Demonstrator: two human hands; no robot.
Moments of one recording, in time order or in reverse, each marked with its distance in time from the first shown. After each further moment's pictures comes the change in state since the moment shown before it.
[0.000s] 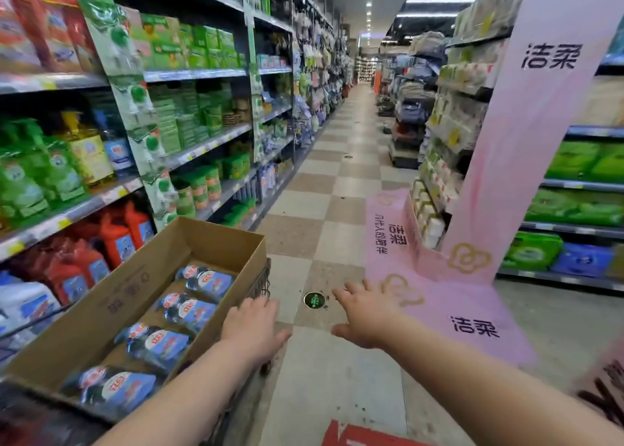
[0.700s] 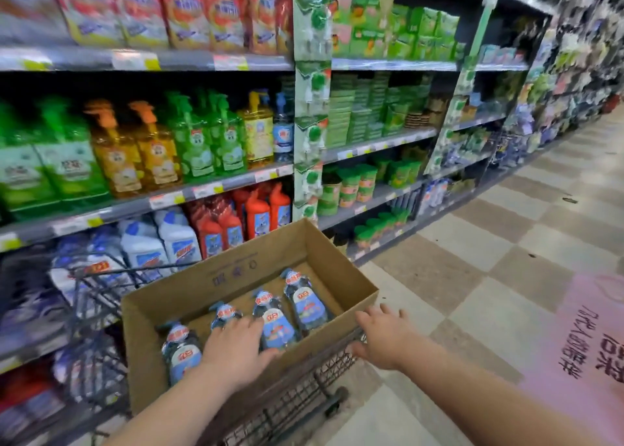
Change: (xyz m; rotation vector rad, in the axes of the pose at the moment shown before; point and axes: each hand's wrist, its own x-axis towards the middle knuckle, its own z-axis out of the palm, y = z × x) left_hand 0.112 -0.126 0.038 -0.160 -0.087 -0.726; right_hand 0.315 -0.040 -0.017 -0.112 -0.117 -0.621
